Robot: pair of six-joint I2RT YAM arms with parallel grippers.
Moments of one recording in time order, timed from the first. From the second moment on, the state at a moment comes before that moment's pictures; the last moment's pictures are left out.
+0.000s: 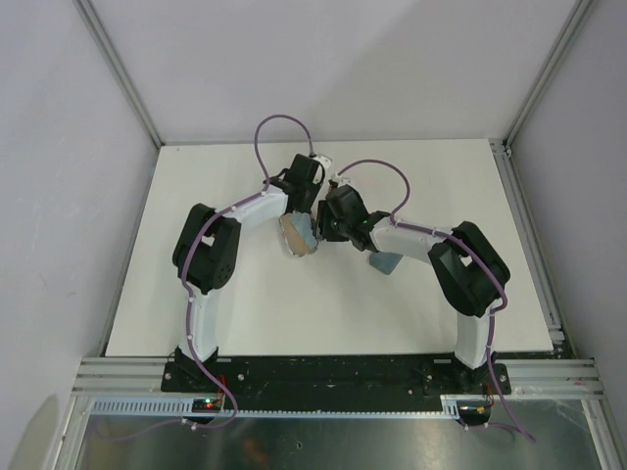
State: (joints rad) left arm -0.52 2.08 1.56 -0.33 -0.20 0.07; right arm 0.72 1.91 1.26 -0.06 0.07 0.62
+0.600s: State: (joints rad) left arm -0.52 2.08 1.58 -0.33 -0.18 0.07; right arm 0.72 1.91 1.26 -0.06 0.04 0.62
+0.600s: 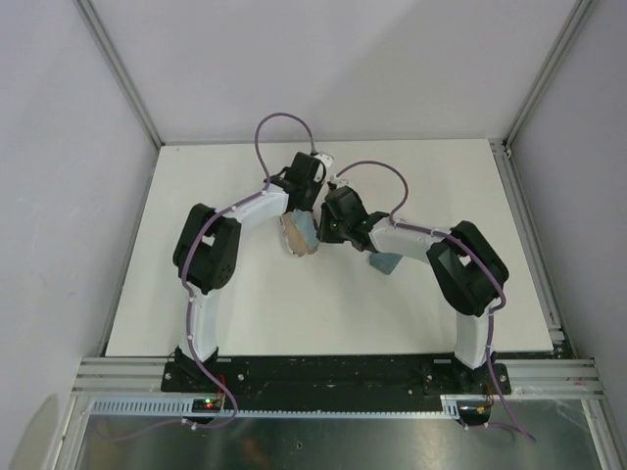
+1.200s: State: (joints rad) left arm -0.52 2.10 1.65 -0.35 -0.16 0.04; right arm 0.67 1.94 1.26 -0.10 0.01 0.62
